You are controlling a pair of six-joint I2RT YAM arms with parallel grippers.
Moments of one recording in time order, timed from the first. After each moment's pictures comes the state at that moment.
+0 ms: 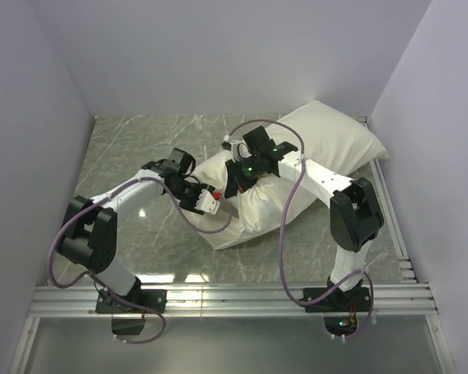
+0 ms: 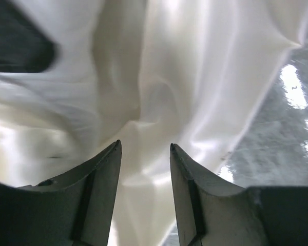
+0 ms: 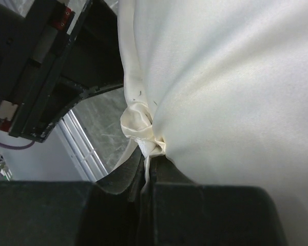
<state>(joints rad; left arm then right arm) -0.44 1.59 1.07 -0.69 0.62 1.54 0.59 1.83 1.48 -0.62 -0.63 0.12</state>
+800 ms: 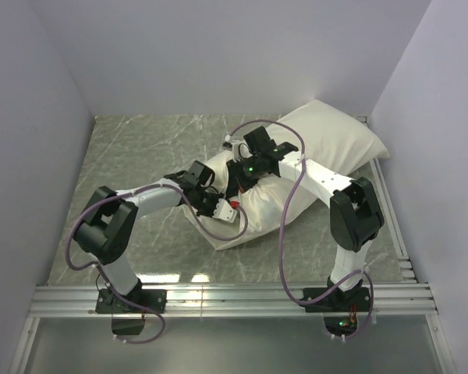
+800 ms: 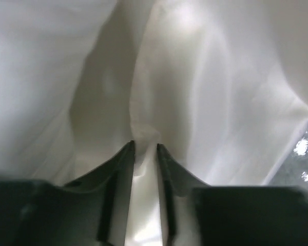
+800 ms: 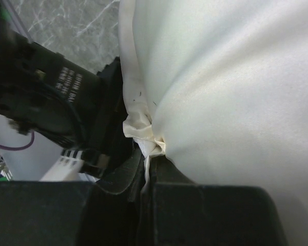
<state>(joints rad) -0.58 1.69 1.01 -0.42 0.60 1.34 0.58 1.83 1.47 -0.61 -0.63 0.12</state>
